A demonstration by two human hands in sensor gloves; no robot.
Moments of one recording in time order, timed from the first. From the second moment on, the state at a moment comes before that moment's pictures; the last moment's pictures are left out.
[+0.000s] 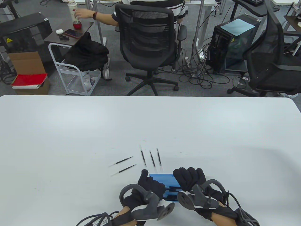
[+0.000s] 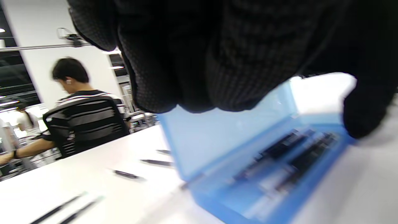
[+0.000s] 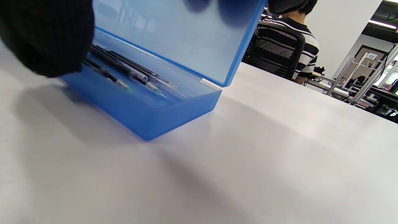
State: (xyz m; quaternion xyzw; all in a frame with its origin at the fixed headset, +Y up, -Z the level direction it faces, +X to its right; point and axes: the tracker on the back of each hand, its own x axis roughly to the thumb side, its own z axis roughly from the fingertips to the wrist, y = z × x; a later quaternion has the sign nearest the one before) left_hand -0.039 -0.685 -0.243 0.09 -0.27 -0.12 0.95; right_hand 0.139 -0.739 -0.269 -0.28 -0.02 -0.95 0.15
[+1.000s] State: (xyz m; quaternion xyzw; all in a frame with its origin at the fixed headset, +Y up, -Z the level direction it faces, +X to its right) left_hand -0.152 -0.748 -0.345 -0.07 -0.03 -0.13 0.99; right_hand 0.140 -0.739 -0.269 -0.28 -0.02 -0.95 0.15
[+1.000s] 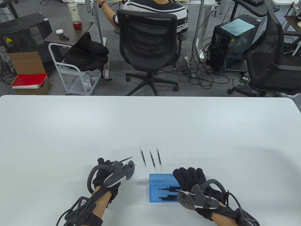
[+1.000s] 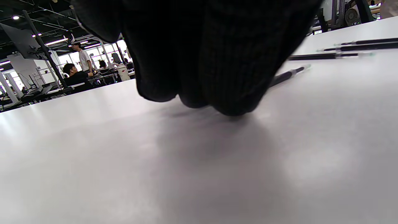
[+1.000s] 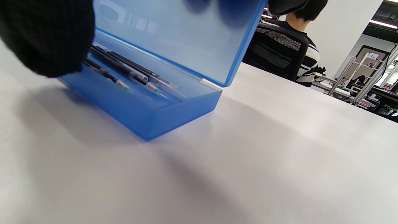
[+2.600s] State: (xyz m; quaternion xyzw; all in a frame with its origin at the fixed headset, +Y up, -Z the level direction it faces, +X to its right) left_hand -0.098 -0.672 -0.263 0.07 -0.24 -0.09 0.97; right_hand 0.139 -0.739 -0.269 -0.28 -0.02 -0.95 0.15
